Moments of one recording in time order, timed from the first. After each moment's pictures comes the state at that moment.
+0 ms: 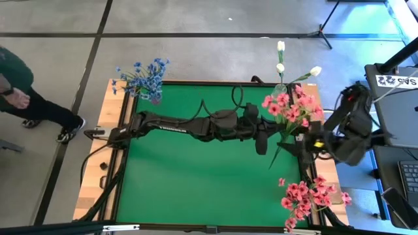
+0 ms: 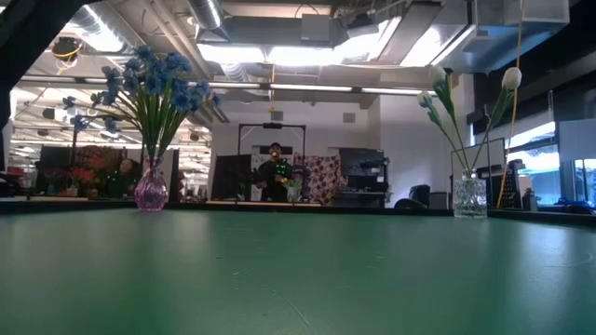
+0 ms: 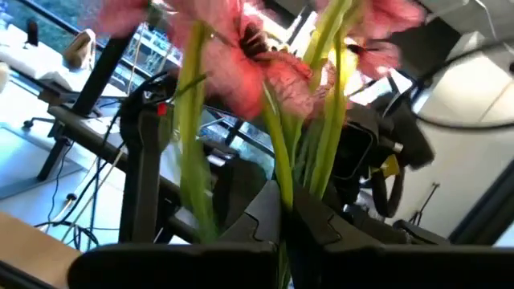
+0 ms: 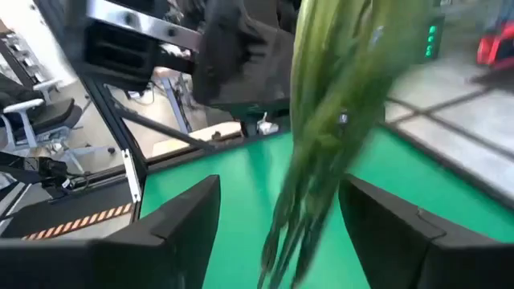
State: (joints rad) left arm -0.11 2.23 2.21 0.21 -0.22 -0.54; right arm 0.95 0.90 1.18 -0.76 1.08 0.70
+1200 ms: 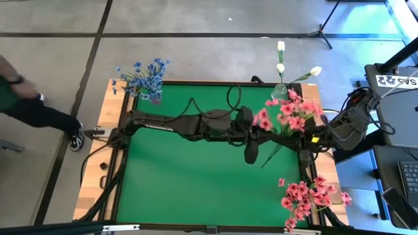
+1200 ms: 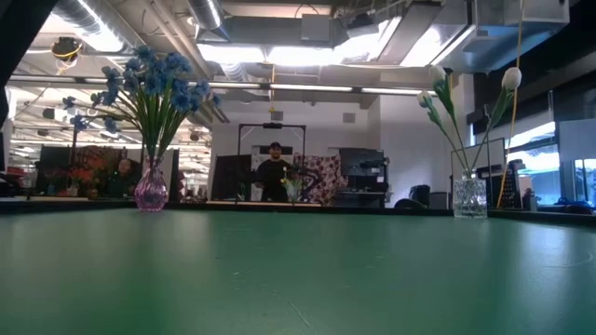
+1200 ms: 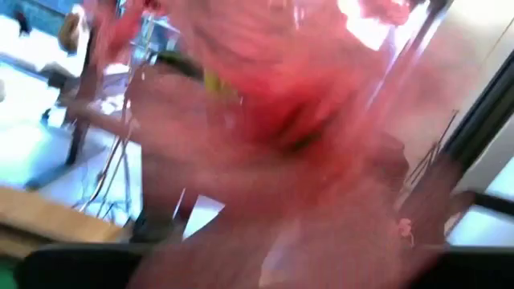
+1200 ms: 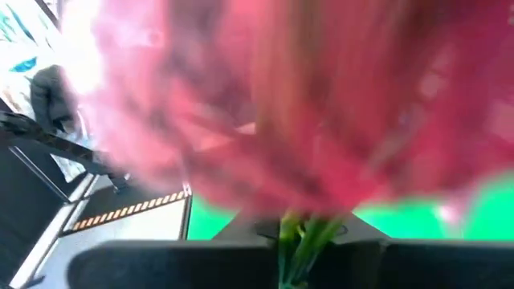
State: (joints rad) left arm -0.15 2.11 2.21 -0.06 -0.19 -0.41; right arm 0.76 0.87 1.18 -0.58 0.75 0.54
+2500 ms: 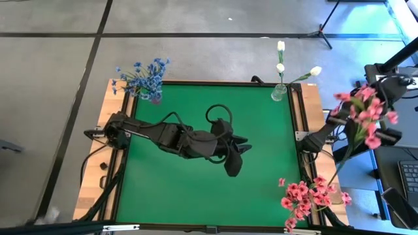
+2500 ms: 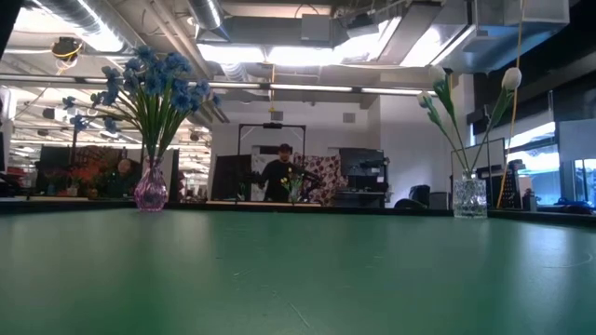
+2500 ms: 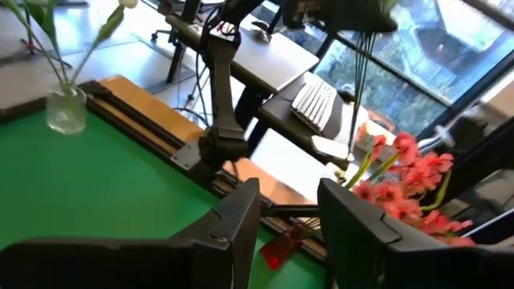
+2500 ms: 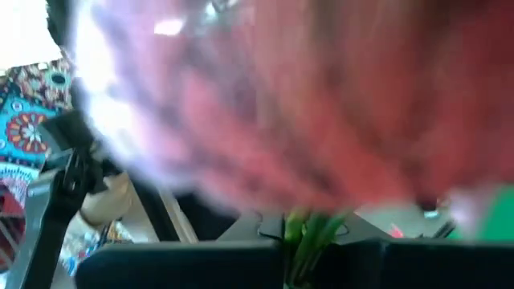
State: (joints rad) left arm -0.32 1.97 2.21 -0.55 -0.53 -0.66; right arm 0.76 0.40 1.20 -0.68 -0.27 0.34
